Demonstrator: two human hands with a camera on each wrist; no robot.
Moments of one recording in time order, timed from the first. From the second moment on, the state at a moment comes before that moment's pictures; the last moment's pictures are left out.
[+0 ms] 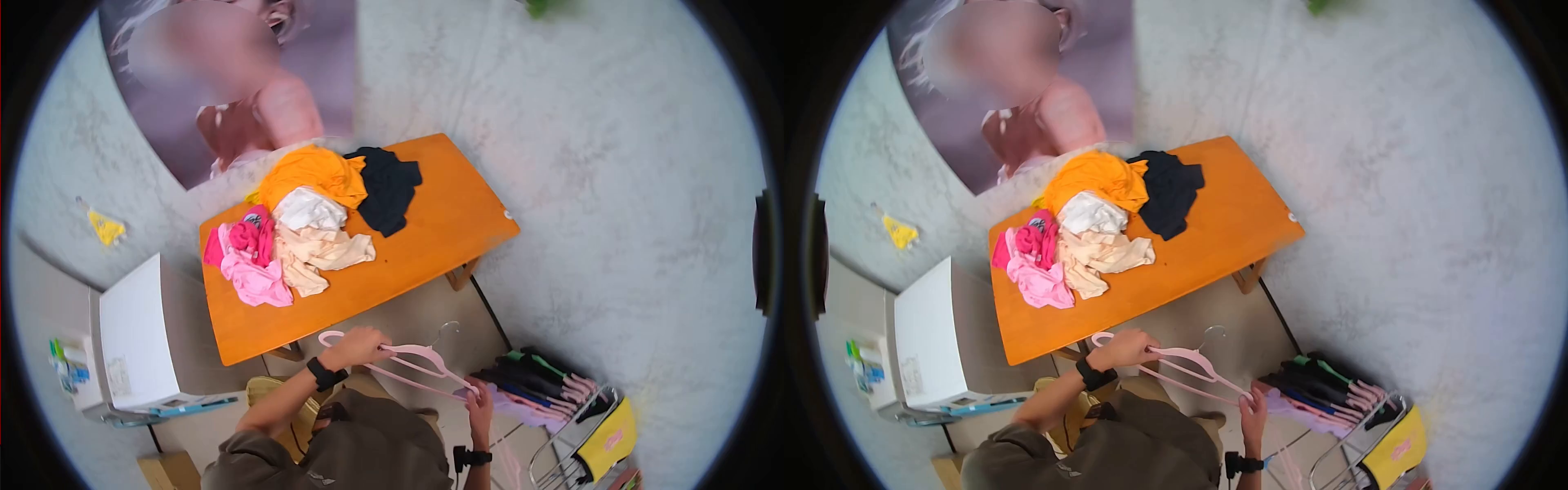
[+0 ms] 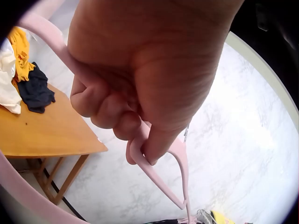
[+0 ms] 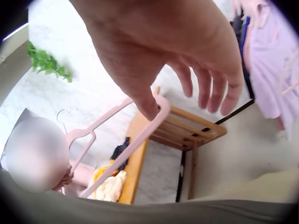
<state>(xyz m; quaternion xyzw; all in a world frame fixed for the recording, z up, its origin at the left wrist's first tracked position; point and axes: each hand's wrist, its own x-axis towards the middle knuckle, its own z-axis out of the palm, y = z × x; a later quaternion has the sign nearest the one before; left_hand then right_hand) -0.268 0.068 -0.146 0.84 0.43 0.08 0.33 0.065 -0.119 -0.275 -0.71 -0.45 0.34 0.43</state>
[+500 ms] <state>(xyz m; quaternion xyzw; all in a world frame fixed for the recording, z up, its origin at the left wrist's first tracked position) -0.399 0.109 -0.183 0.76 0.51 0.22 0.34 -0.070 0.089 -0.196 -0.67 -0.38 0.44 0.47</state>
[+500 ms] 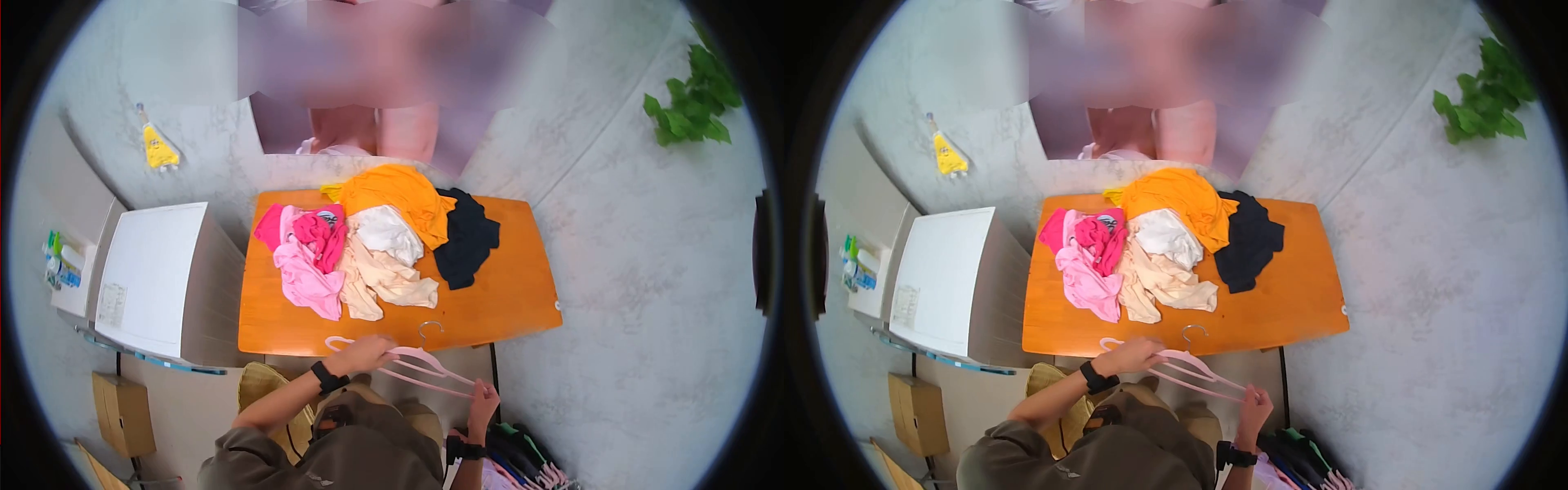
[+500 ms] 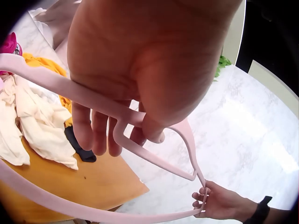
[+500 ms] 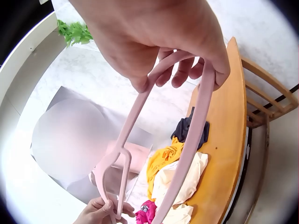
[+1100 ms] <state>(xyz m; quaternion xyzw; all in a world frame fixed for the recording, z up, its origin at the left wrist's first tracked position) -0.362 0.040 -0.152 0.55 0.70 0.35 0.29 -0.115 0.206 -0.231 -0.42 -0.63 0.59 0.27</state>
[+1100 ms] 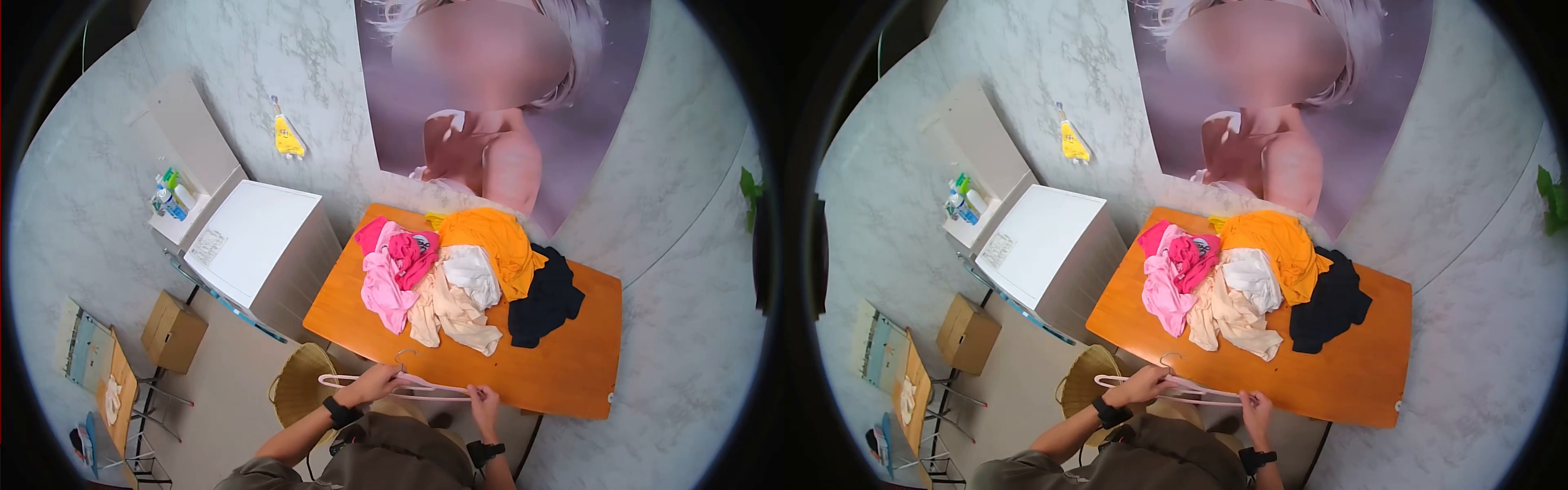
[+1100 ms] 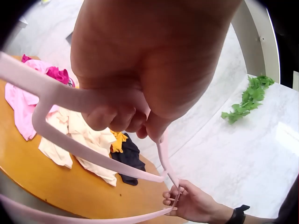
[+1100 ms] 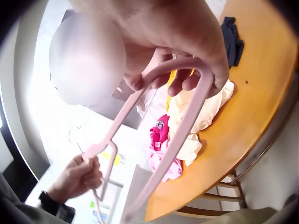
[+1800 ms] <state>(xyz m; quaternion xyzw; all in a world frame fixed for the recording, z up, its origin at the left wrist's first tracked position) -0.487 -0.025 -0.159 0.18 0.84 0.51 0.07 -0.443 0.307 -0.279 -0.19 -0.83 0.52 0.08</state>
